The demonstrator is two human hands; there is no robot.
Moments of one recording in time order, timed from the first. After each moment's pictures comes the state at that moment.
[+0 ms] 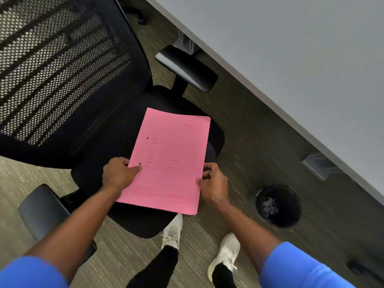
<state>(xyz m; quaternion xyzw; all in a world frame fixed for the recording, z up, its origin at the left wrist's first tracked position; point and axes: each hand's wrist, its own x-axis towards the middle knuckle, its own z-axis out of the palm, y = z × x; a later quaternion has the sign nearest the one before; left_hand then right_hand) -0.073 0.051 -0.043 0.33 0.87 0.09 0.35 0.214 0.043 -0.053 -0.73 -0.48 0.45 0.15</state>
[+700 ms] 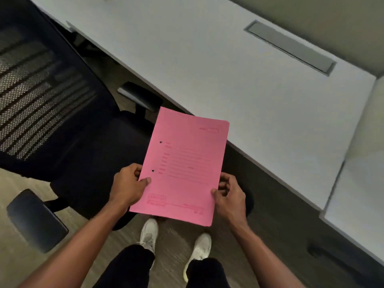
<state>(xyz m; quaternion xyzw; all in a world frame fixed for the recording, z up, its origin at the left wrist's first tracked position) 0.125 -0.024 0.131 0.48 0.77 0.18 0.38 0.420 -0.072 0.128 -0.74 -0.44 0.41 0.30</state>
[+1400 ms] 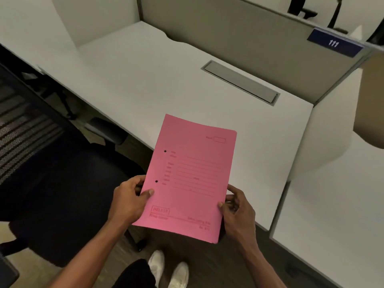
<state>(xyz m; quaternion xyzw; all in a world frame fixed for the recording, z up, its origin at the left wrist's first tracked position) 0.278 0.003 0.217 0.54 0.70 0.26 0.39 0.582 -0.067 0.213 -0.73 -0.46 0.36 0.36</state>
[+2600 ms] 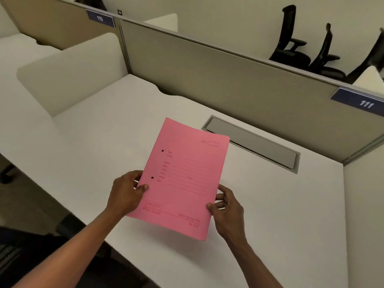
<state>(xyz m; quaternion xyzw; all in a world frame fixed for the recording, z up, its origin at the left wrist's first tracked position) 0.274 0.445 0.244 0.64 0.68 0.21 0.29 0.561 0.341 0.217 -0.72 -0.43 0.35 0.41</state>
